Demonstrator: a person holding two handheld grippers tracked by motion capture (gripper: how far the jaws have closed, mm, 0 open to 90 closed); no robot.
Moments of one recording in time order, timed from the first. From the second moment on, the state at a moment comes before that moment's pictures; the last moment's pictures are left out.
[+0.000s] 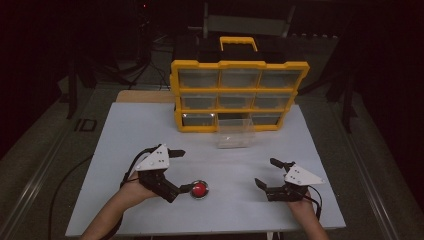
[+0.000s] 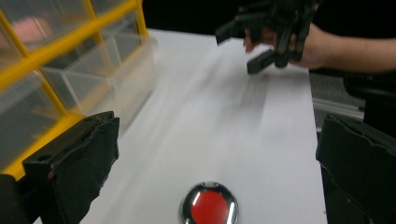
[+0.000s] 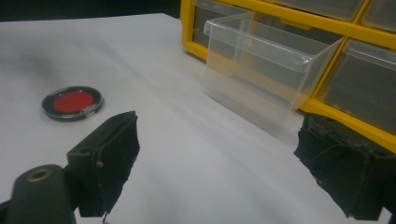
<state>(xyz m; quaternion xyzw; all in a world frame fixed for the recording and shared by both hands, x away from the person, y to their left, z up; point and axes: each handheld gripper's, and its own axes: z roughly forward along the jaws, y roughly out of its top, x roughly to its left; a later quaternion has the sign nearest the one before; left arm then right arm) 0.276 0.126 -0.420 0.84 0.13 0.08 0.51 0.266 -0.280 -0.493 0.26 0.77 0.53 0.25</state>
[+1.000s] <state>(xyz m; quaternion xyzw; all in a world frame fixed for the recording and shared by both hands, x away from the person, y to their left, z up) 0.288 0.089 -0.499 0.90 0.13 0.03 0.42 0.265 -0.276 -0.495 0.25 0.78 0.52 0.24</state>
